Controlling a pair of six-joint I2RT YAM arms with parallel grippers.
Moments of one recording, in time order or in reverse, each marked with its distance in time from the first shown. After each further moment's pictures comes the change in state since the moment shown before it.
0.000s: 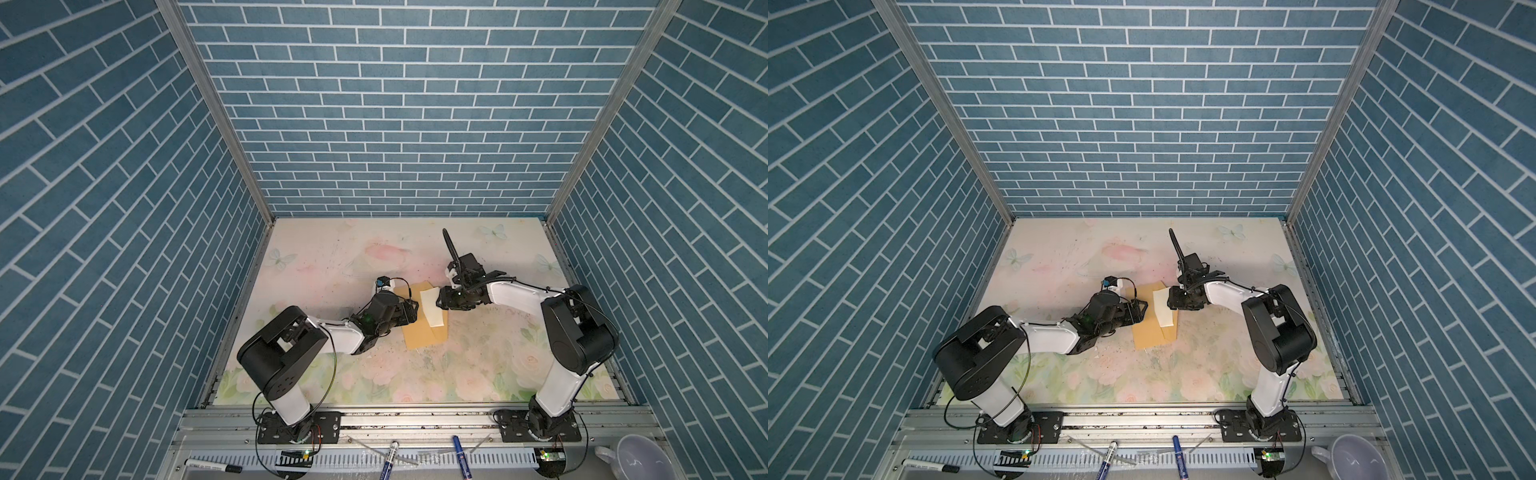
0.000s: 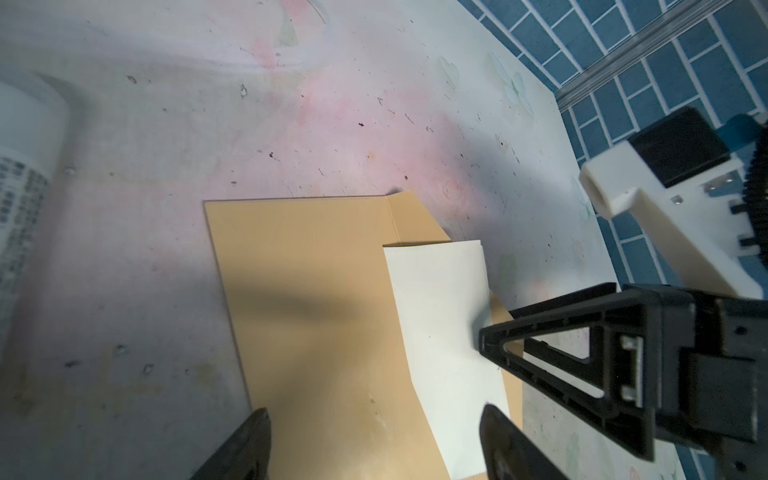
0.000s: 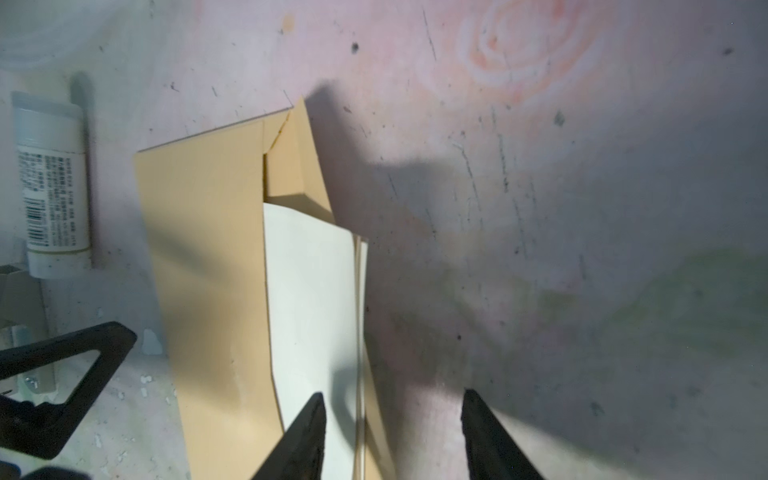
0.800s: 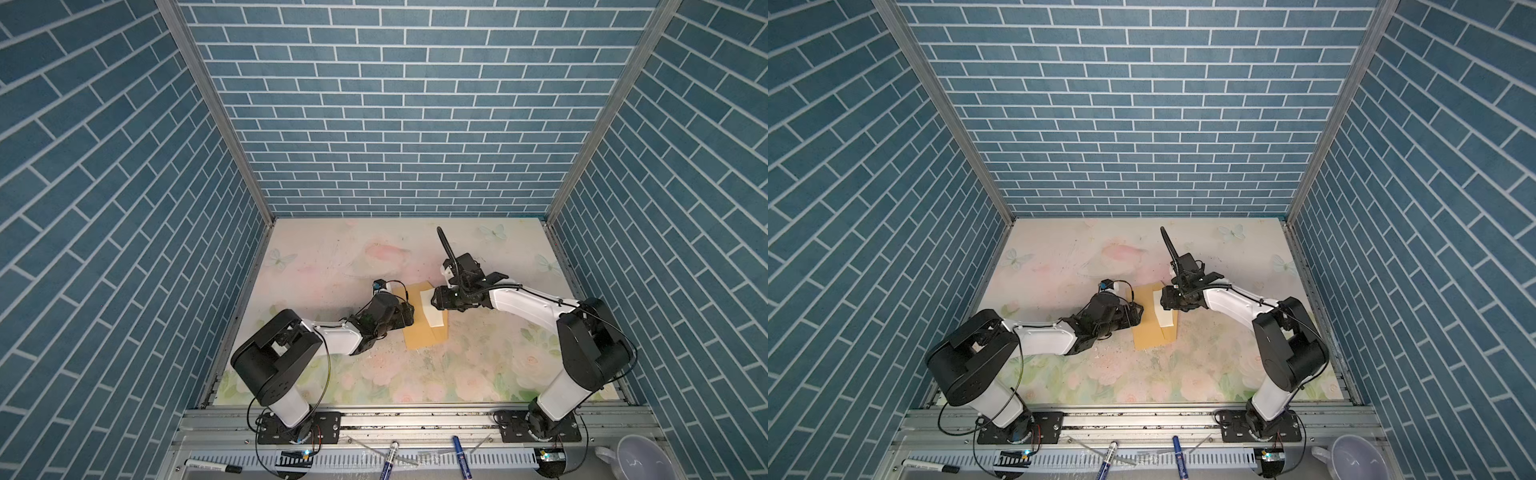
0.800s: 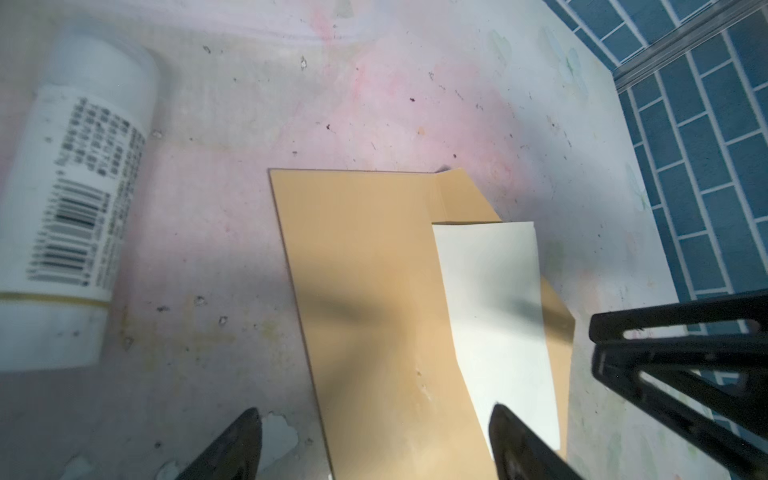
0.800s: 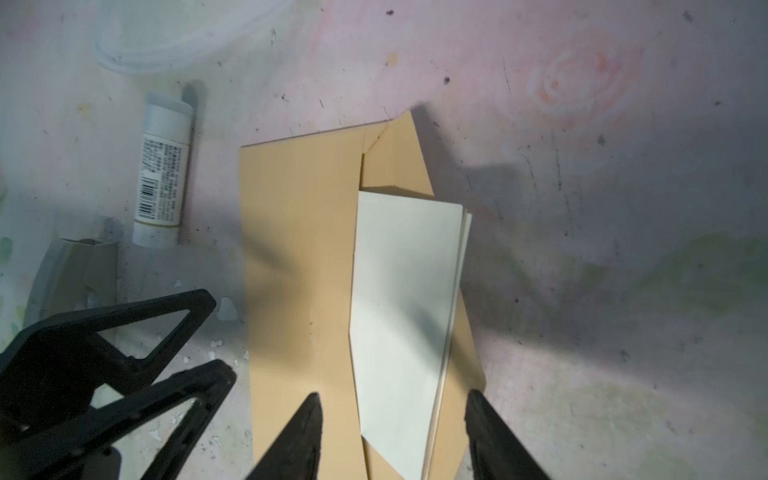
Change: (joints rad) left arm 0.000 -0.011 -0.001 -0.117 -0.033 -0.018; right arm 0.076 -0.071 -0.001 -0.025 0.049 0.027
